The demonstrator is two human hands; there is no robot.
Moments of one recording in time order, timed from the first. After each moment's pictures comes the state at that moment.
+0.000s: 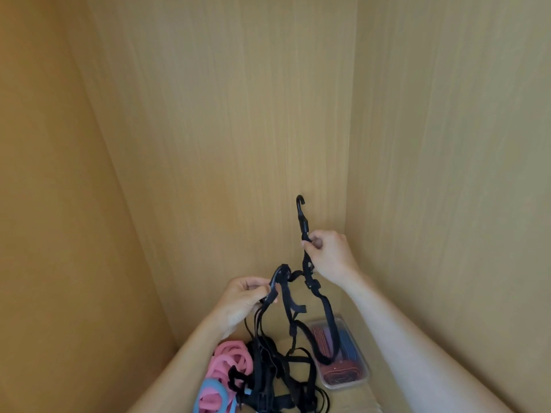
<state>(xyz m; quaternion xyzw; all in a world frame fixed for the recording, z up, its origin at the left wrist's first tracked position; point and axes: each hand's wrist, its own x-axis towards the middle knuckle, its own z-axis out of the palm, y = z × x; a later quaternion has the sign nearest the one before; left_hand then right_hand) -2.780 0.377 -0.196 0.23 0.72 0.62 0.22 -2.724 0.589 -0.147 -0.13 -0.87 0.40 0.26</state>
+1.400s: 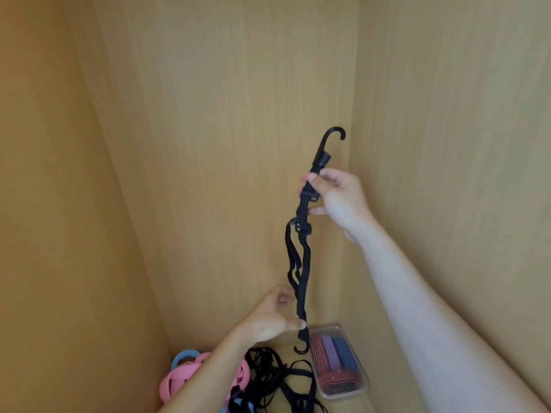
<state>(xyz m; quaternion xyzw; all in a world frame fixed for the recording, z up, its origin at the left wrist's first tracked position) -2.781 0.422 -0.229 0.28 0.82 0.45 0.23 -2.703 0.578 -0.022 -0.04 -0.70 0.64 0.32</state>
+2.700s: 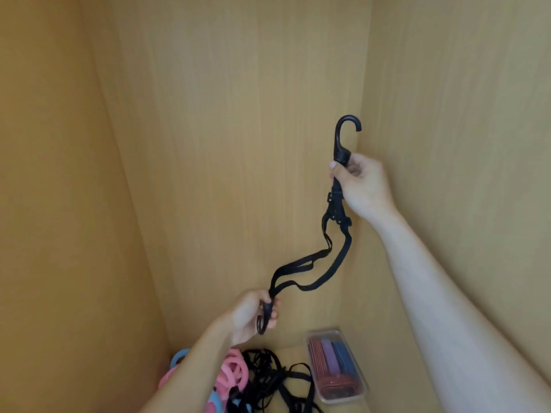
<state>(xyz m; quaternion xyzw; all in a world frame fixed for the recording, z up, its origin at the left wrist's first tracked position) -2.785 0.392 -0.207 0.07 0.60 0.71 0.37 -2.707 0.606 -0.001 -0.07 -0.77 0.48 0.41</state>
